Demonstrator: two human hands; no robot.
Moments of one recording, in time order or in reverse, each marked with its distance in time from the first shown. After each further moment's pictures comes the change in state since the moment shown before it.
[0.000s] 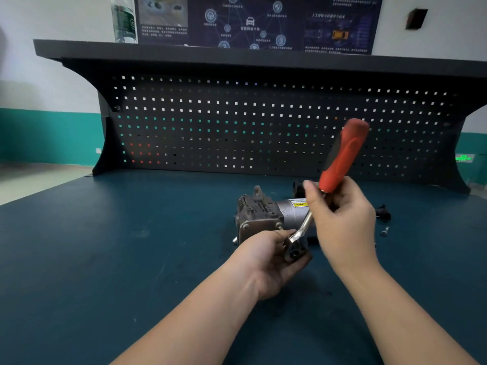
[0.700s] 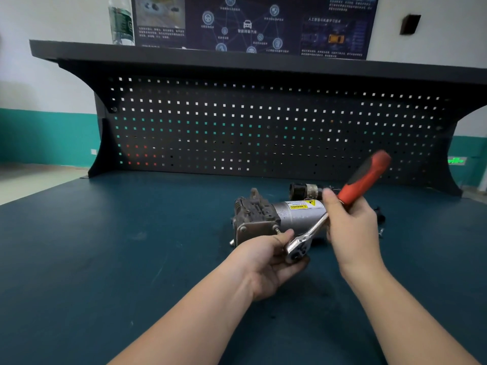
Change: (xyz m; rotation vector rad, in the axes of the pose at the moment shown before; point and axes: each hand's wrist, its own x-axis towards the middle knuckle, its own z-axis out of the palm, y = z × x) left_hand 0.005 0.000 -0.001 0.038 -0.037 0.004; right_hand 0.007 0.012 -0.015 0.085 0.005 0.431
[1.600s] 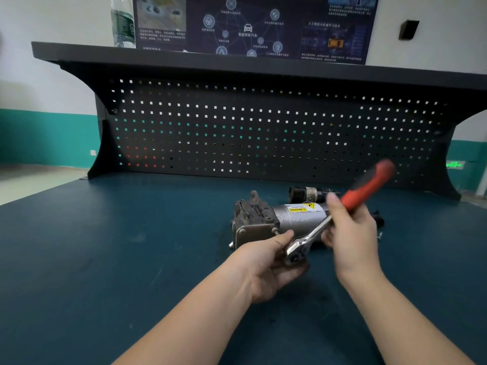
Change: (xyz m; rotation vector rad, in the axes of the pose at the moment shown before) left_hand -0.001 0.000 0.001 0.027 -0.001 0.011; right_hand -0.004 0.003 0.004 0.289 -0.010 0.110
